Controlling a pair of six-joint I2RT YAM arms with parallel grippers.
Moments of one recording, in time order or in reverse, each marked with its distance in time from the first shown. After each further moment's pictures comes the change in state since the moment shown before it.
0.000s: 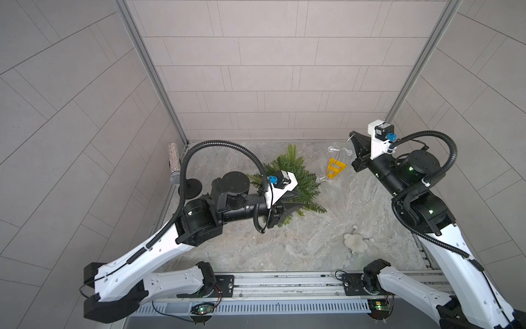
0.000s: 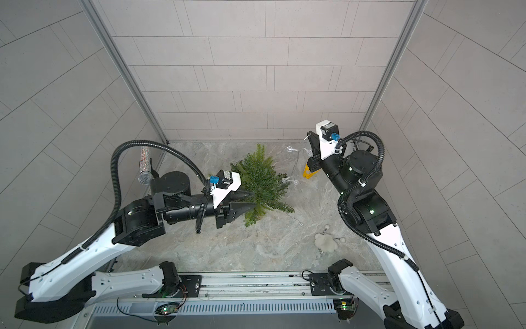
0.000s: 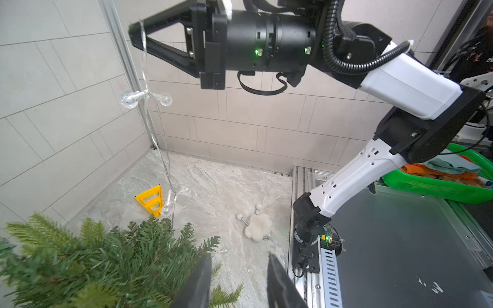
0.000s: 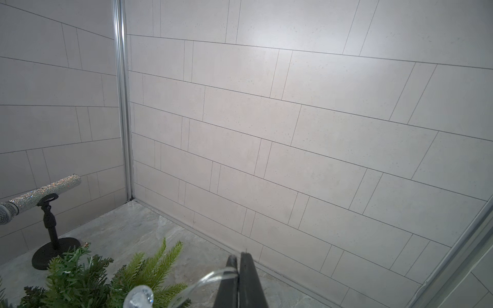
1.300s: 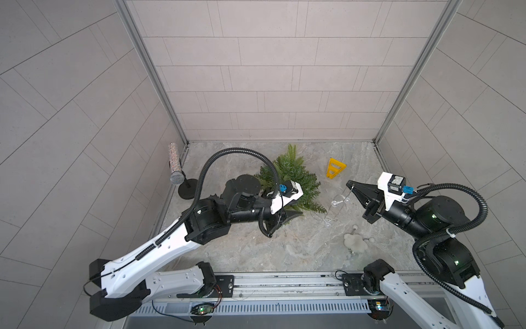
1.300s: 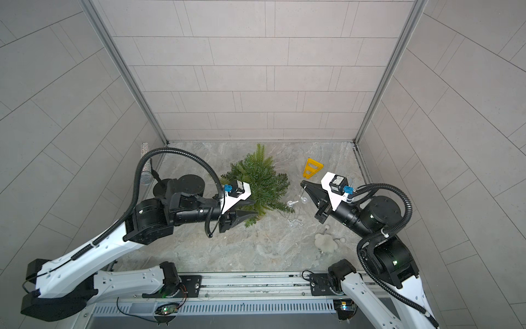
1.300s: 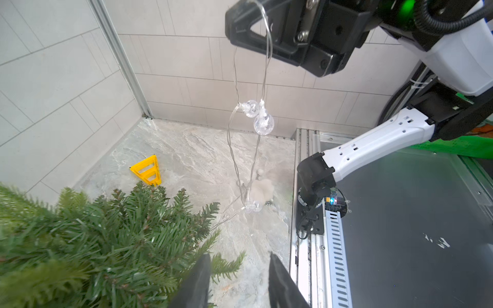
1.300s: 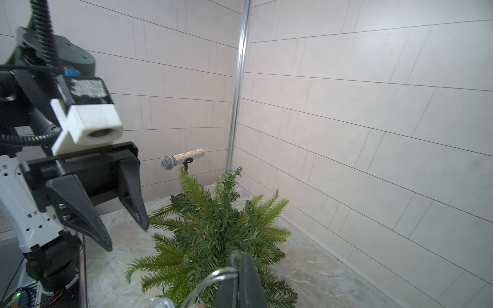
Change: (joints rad) left arm 0.000 0.050 -0.039 -0.089 0.030 0.090; right arm -0.006 -0.341 -0.240 -0.140 -0.490 0.052
